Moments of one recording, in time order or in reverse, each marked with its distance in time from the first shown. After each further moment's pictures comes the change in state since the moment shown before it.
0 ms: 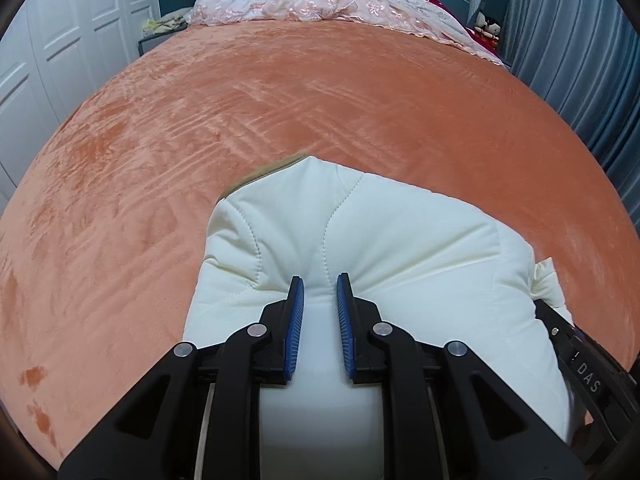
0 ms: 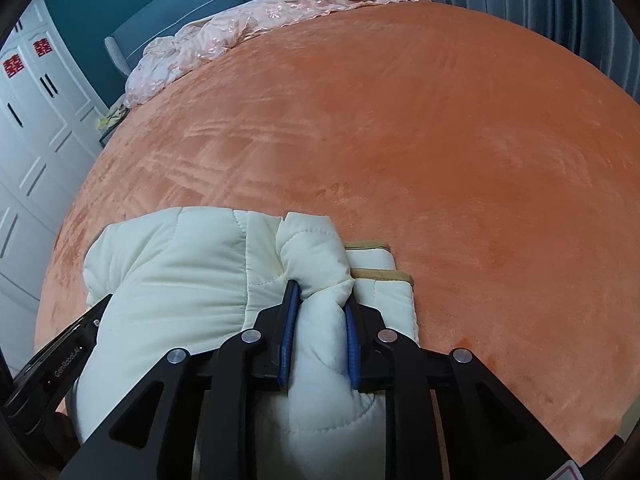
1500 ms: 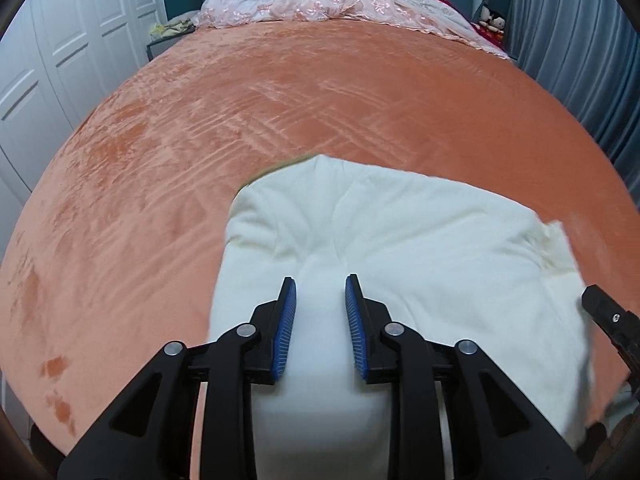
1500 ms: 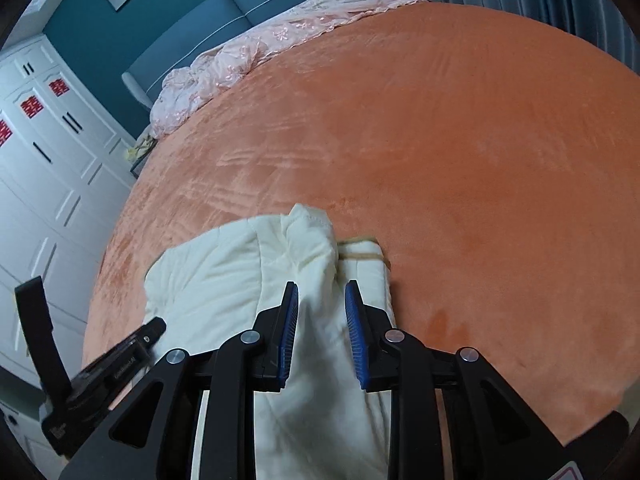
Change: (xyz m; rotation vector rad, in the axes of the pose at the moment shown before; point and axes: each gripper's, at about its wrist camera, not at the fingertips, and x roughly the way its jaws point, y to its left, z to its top) left arm -0.037 0.011 -0.012 0.021 0.023 0.024; right arm -0.070 -0.029 -0.008 0.070 0.001 0.141
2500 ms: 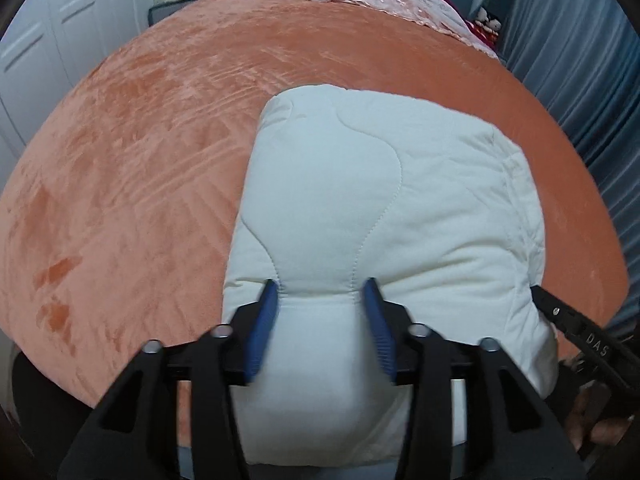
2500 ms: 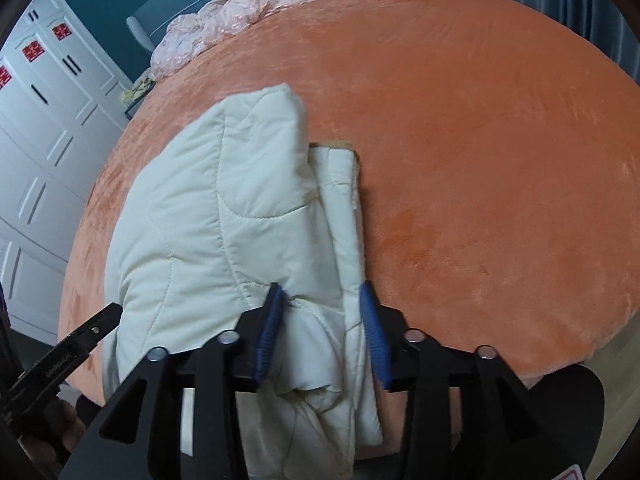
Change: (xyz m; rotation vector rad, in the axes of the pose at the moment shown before) left arm -0.055 0.030 -0.061 -0.125 0.081 -0.093; right arm -0.015 -0.013 -0.044 -0.068 0.110 -0.071
